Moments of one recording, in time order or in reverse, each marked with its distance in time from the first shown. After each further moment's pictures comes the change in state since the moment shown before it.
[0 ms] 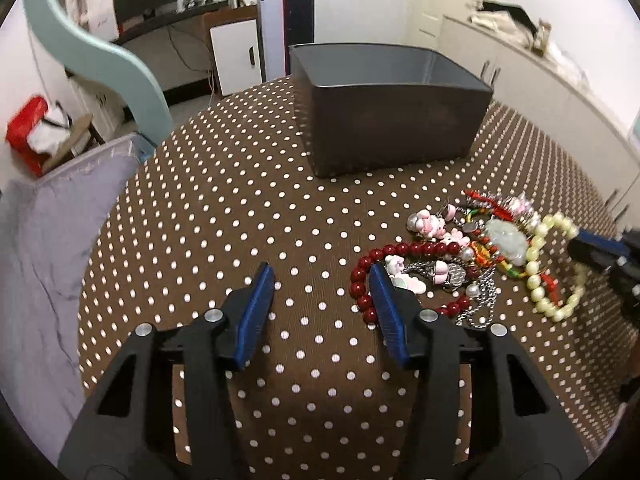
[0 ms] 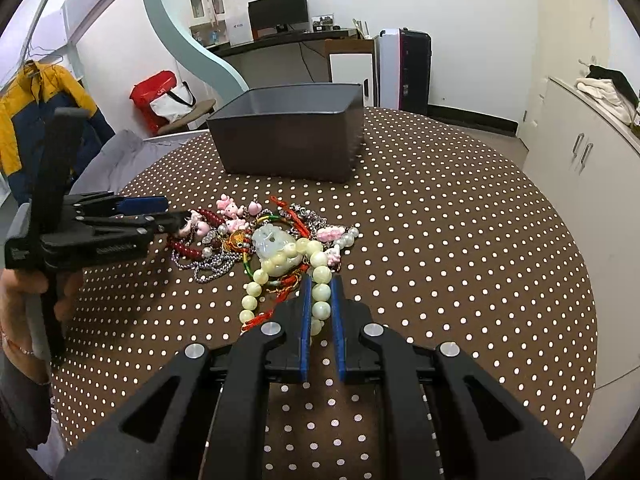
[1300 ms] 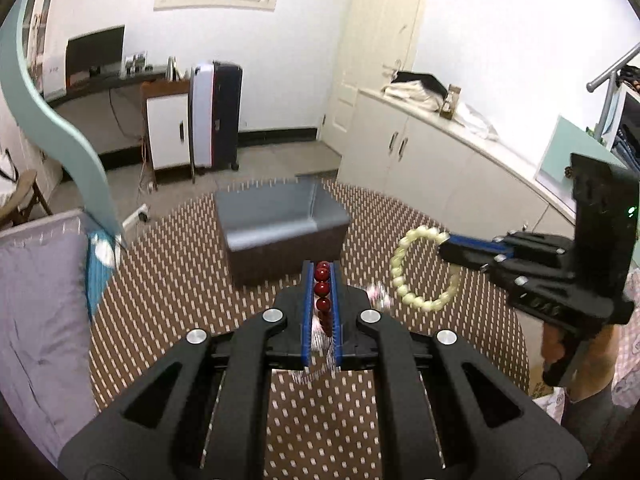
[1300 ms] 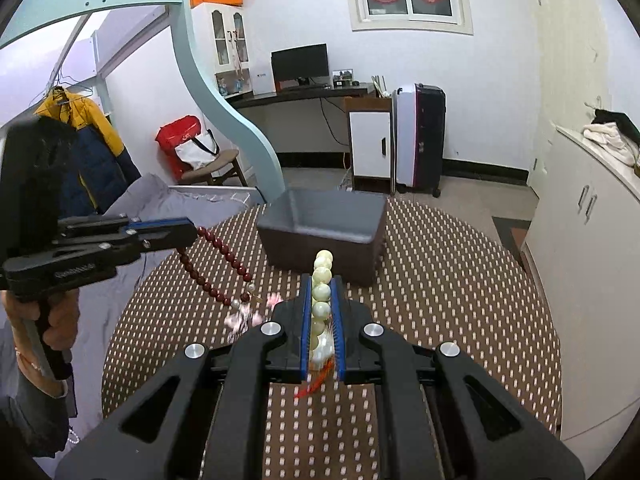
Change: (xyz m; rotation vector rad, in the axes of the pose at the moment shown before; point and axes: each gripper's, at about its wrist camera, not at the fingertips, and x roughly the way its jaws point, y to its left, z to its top) left arm -0.122 -0.005 0.039 0.042 -0.283 -0.306; right arm -0.050 0.020 0.062 -0.041 -0.185 0.052
